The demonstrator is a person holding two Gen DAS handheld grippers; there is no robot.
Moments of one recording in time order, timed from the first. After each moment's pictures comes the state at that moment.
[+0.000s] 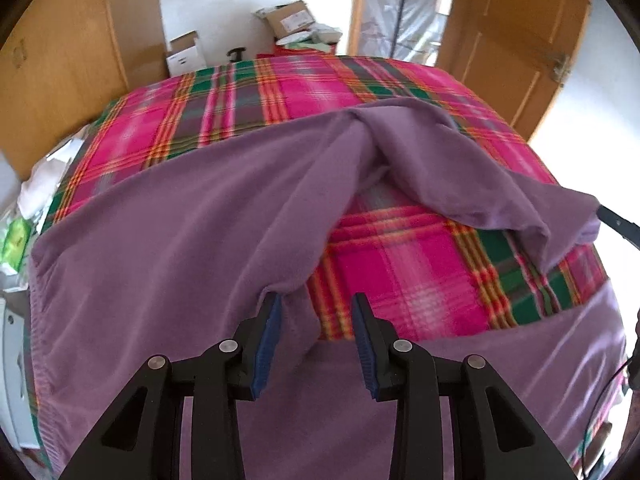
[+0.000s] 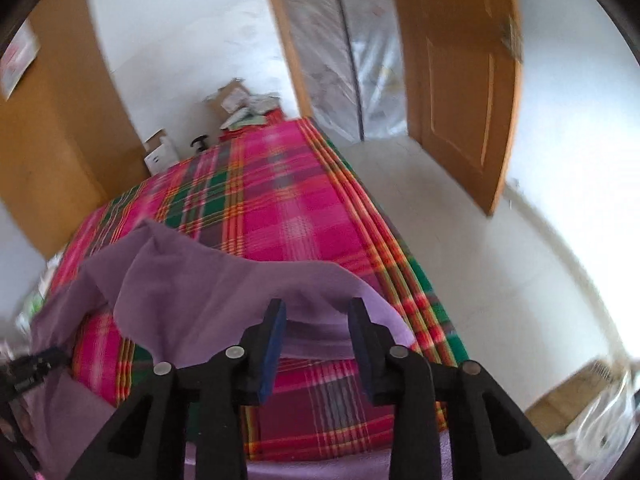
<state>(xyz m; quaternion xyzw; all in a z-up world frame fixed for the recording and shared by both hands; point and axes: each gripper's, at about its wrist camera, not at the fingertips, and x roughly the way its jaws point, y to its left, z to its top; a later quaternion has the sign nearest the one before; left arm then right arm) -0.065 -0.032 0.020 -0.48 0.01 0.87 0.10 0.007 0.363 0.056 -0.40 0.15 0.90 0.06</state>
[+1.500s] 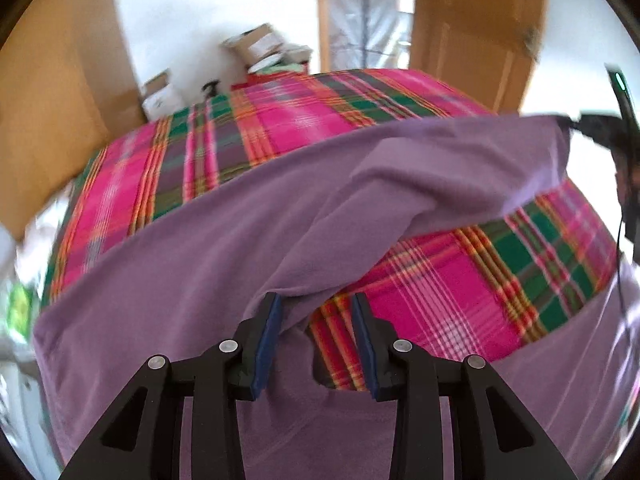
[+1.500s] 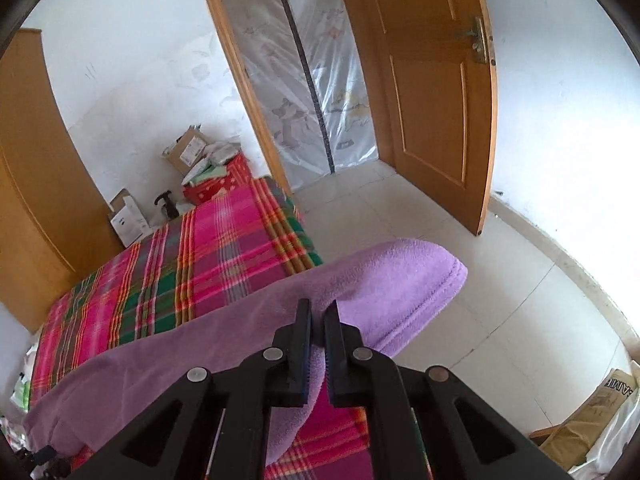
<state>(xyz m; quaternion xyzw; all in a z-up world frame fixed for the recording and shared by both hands) -0.085 -0.013 0.014 -0.43 0.12 0.88 0.14 -0.105 0.415 0.068 -0.33 0.19 0.92 0.13</state>
